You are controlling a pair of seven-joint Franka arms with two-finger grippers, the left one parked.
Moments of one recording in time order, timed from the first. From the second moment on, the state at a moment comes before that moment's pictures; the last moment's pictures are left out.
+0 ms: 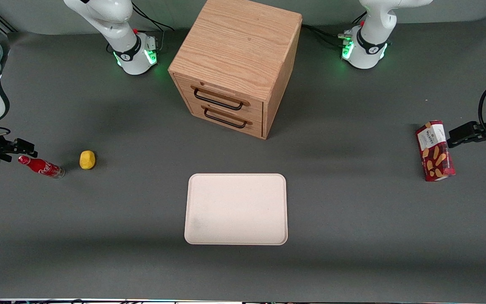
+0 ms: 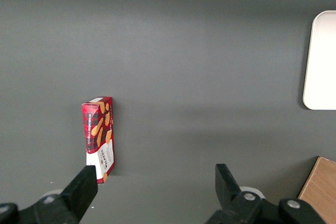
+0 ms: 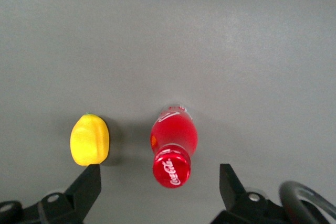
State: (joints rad) arm -0.36 0.21 -0.12 -2.05 0.07 2.29 -0.67
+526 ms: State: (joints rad) arm -0.36 0.23 -0.13 -2.05 0.08 2.31 -0.68
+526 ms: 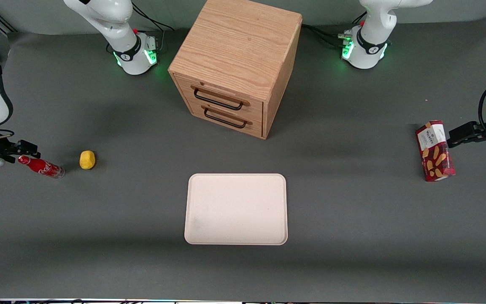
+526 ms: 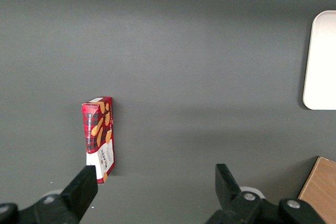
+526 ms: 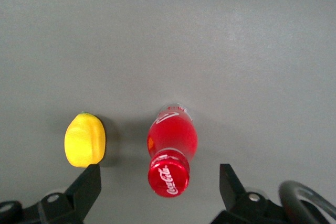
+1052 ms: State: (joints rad) arm -0.36 0.24 -0.13 -2.05 0.08 2.33 -0.69
